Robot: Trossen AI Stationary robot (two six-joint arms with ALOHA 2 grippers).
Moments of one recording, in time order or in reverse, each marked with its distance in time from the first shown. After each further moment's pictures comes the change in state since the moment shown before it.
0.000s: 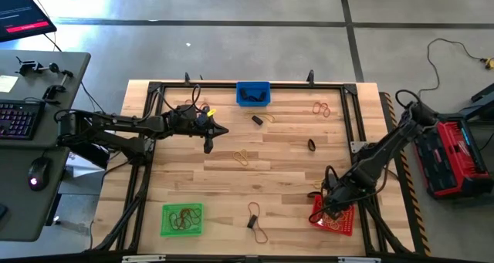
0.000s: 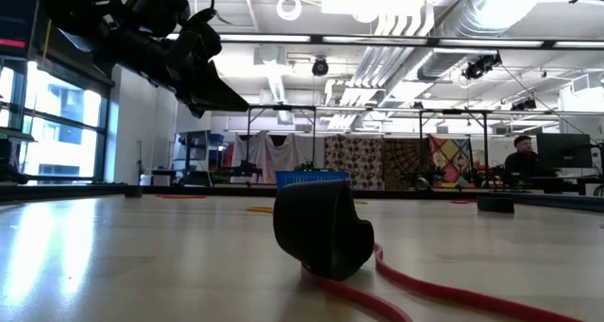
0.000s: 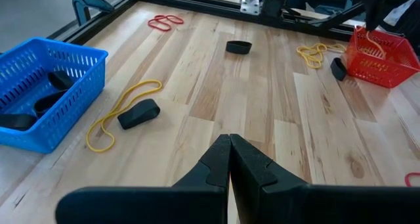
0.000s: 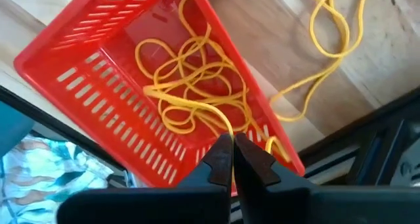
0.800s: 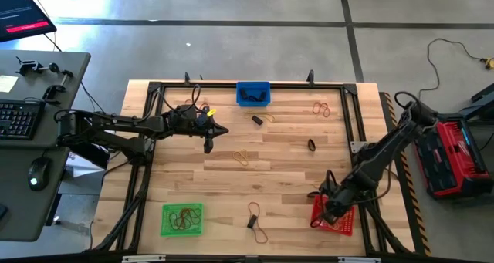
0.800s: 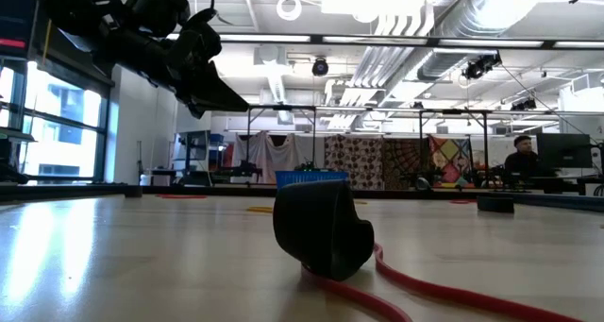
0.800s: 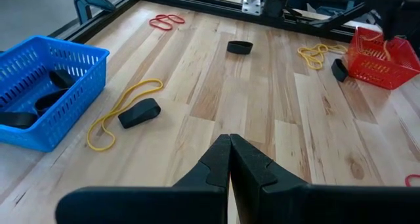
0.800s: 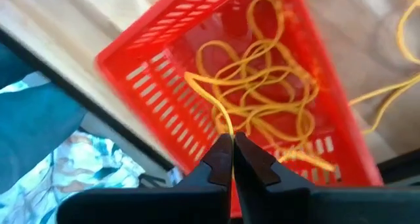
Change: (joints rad) left arm 0.000 0.000 0.000 -0.001 -0.004 -0.008; right arm 0.032 0.000 -0.025 0.186 0.055 0.070
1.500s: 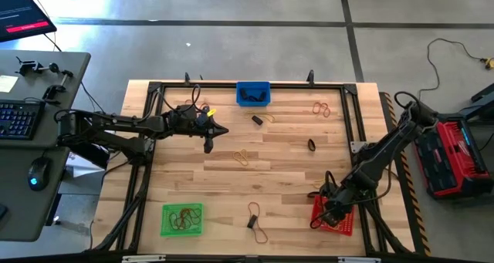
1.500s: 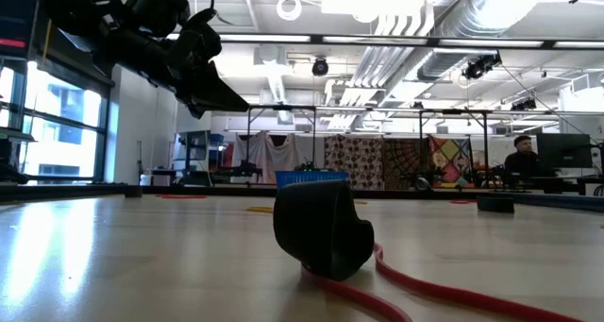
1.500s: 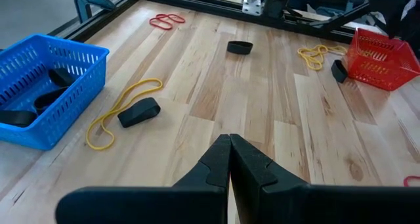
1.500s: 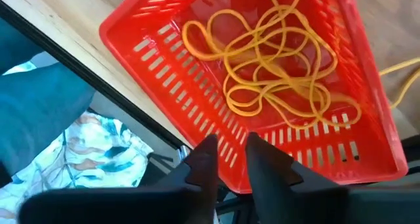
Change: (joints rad) left arm 0.000 0.000 0.000 0.000 0.000 -0.008; right arm -0.002 0.000 0.001 0.040 -0.090 0.015
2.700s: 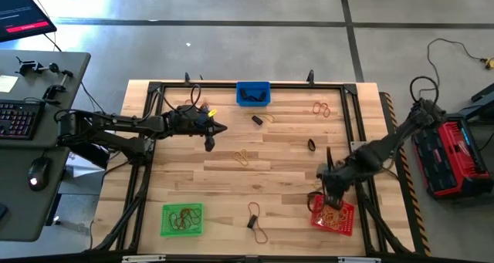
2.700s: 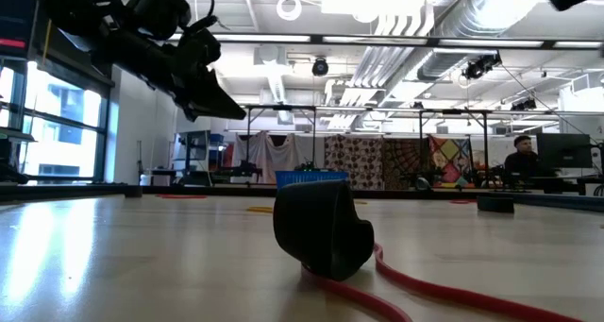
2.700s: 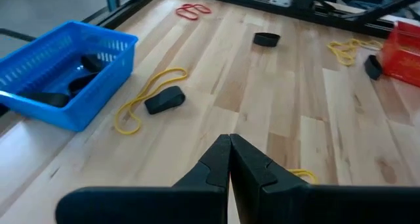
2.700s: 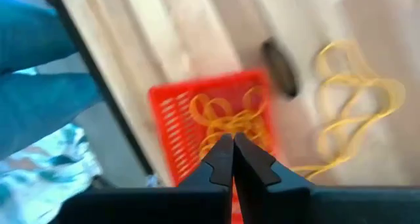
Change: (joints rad) left arm 0.000 0.000 0.000 -0.037 -0.090 -0.011; right arm -0.198 -0.149 0.125 -0.274 0.173 -0.577
